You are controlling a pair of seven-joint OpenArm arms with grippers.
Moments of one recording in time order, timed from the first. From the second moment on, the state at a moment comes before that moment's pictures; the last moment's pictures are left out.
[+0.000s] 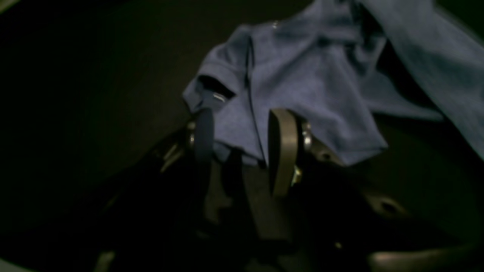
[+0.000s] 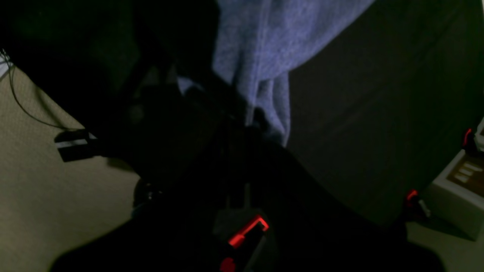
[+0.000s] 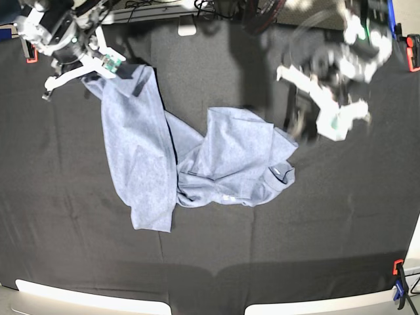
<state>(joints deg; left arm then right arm) 20.7 -12.9 1.0 110.7 -14.9 -17.9 21.5 -39.7 40.3 -2.6 133.6 -4.3 28.0 -58.5</state>
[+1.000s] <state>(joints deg) 0.1 -6.8 10.6 83.4 -13.2 -22.4 24.8 -39.7 36.0 -2.6 133.6 -4.6 28.0 -58.5</state>
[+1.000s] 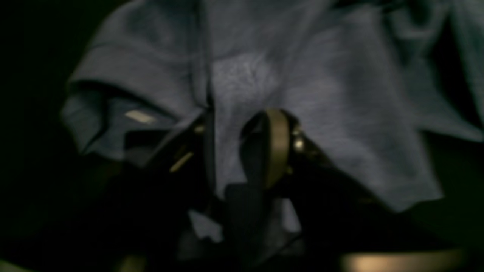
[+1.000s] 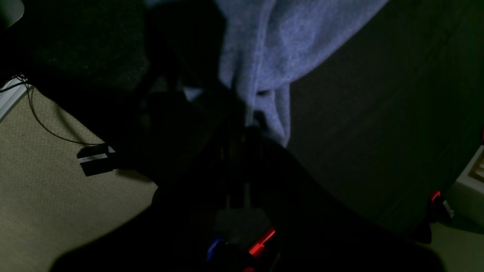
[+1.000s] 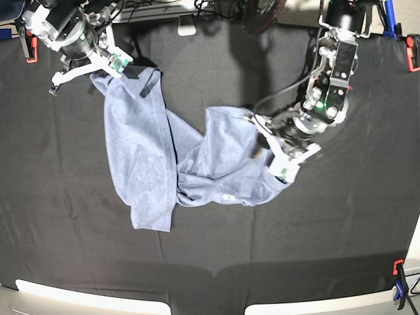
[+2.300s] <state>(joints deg) -22.0 -19.7 6.6 110.7 -10.3 -11.9 33.8 -39.4 29.9 -2.5 133.6 -5.7 28.0 -51.8</state>
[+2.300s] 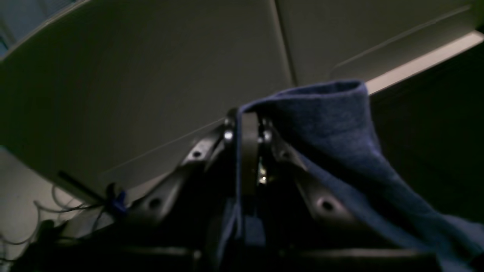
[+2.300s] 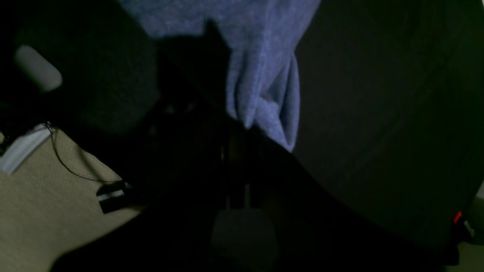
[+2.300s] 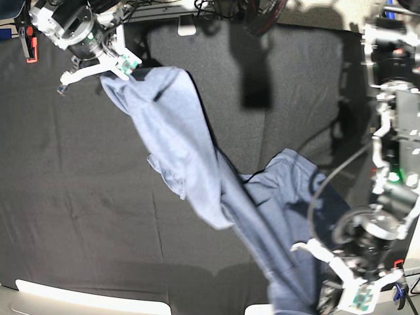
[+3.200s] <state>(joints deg) 1.1 -30.7 -5.7 110.7 -14.0 -5.6 33.5 -6.4 21.5 4.1 116.1 -8.7 19.4 -44.6</state>
